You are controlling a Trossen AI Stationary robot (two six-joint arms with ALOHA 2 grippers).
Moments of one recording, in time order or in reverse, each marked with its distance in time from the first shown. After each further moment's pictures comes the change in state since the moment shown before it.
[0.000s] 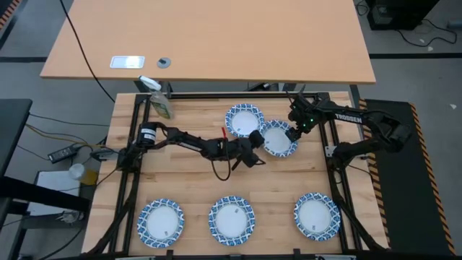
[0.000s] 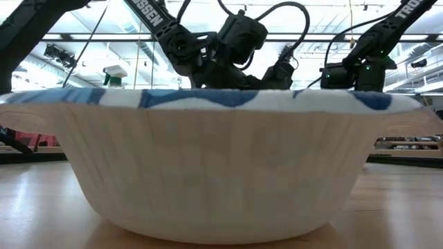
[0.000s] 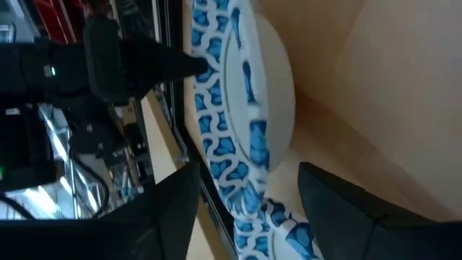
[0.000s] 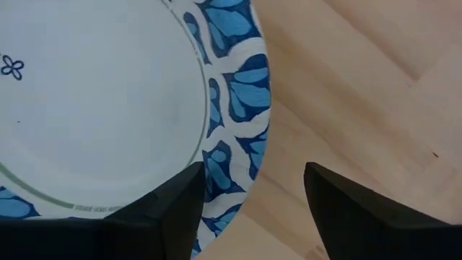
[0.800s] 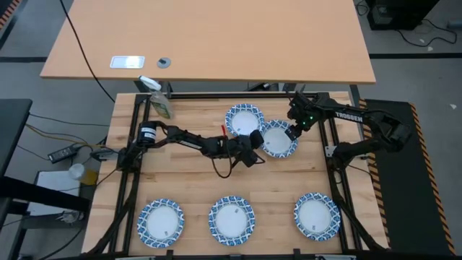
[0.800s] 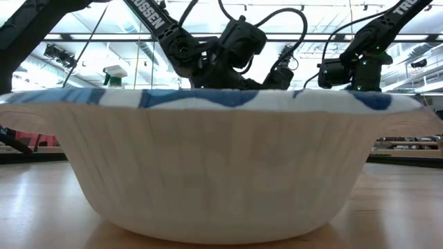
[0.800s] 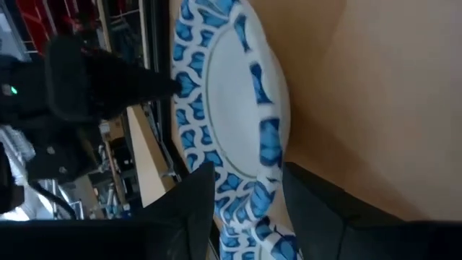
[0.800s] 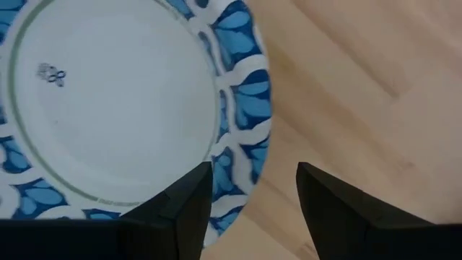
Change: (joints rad) left arm 0.023 0.000 0.001 -0.034 0.087 -0.018; right arm 0.000 0.000 0.054 -0.051 0.000 -0.033
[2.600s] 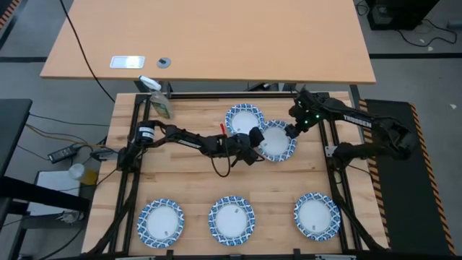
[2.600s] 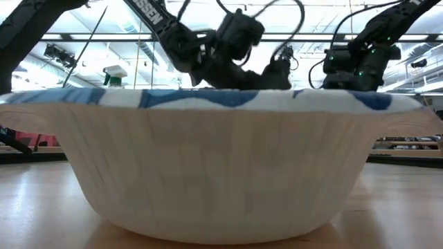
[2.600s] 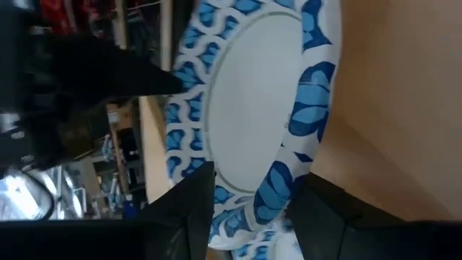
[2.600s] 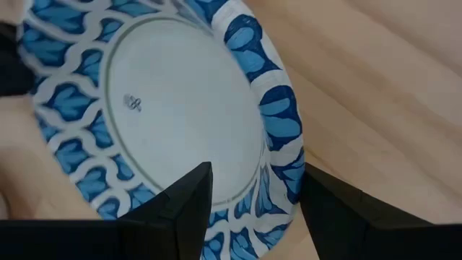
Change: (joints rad) left arm 0.004 -0.028 -0.001 0.031 -0.015 -0.046; right arm -0.006 -0.128 -0.014 0.041 -0.249 0.104
